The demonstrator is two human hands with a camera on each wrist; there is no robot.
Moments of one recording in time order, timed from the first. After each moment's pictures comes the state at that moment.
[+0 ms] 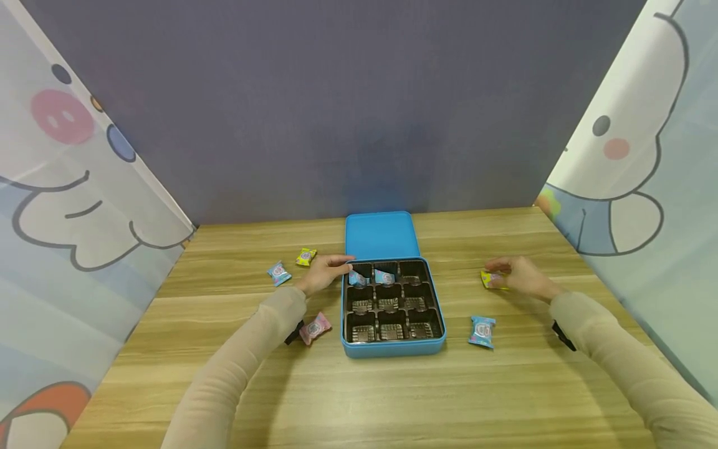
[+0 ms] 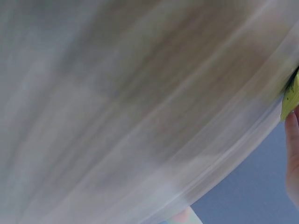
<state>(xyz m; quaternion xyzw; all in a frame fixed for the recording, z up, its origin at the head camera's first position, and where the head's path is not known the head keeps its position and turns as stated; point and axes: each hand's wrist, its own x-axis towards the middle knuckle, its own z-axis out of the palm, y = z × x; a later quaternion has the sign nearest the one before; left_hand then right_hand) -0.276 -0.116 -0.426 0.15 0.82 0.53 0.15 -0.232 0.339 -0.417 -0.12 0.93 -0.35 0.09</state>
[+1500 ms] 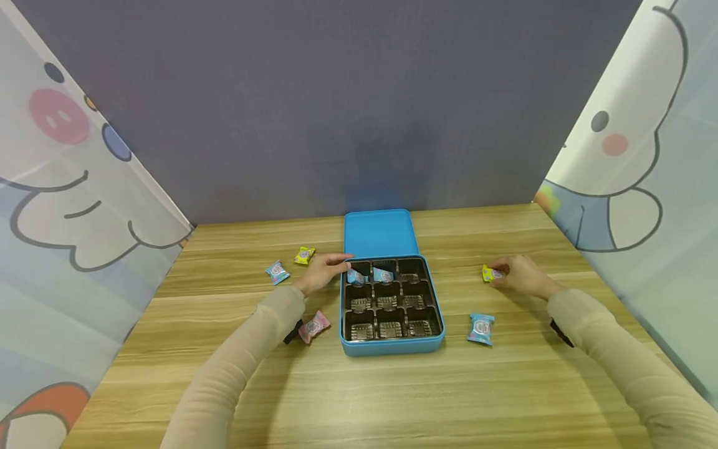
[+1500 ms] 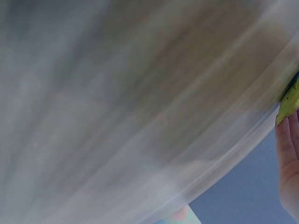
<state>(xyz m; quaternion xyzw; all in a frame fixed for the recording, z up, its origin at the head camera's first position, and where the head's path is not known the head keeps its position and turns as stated) -0.268 -0.114 -0.413 0.16 0.80 0.55 0.17 -0.233 0.342 -0.422 -0.13 0.96 -0.26 0.06</state>
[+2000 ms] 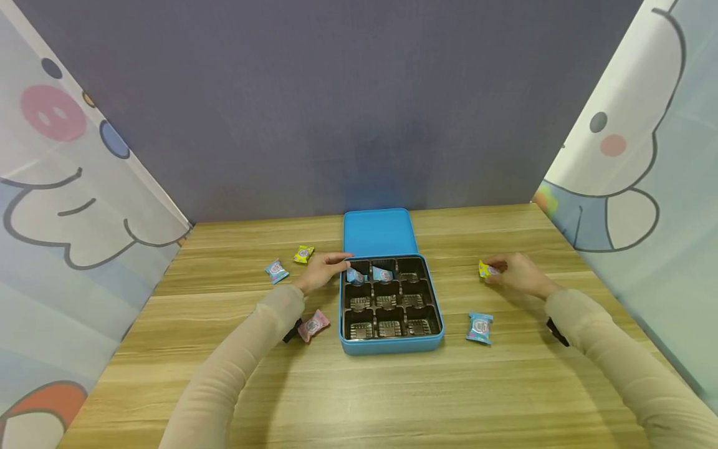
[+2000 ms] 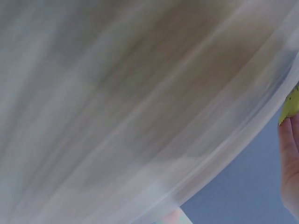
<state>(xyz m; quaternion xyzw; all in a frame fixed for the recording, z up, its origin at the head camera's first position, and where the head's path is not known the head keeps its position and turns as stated) -0.258 -0.113 -0.396 0.16 0.81 0.54 0.17 -0.231 0.335 -0.417 -0.11 0.95 -0.30 0.06</state>
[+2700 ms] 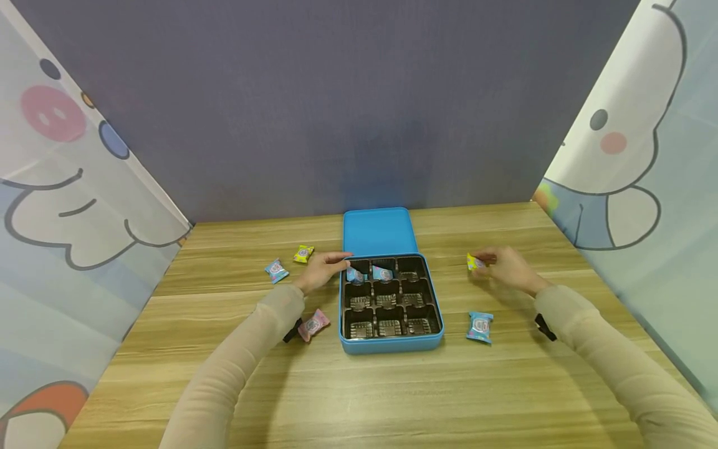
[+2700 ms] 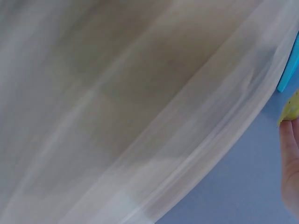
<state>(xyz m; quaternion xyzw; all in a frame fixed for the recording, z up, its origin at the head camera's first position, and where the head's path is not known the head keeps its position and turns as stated) -0.277 -0.116 -0.429 0.16 0.81 0.54 0.15 -0.233 0.310 -0.403 -0.11 0.93 -0.34 0.06</state>
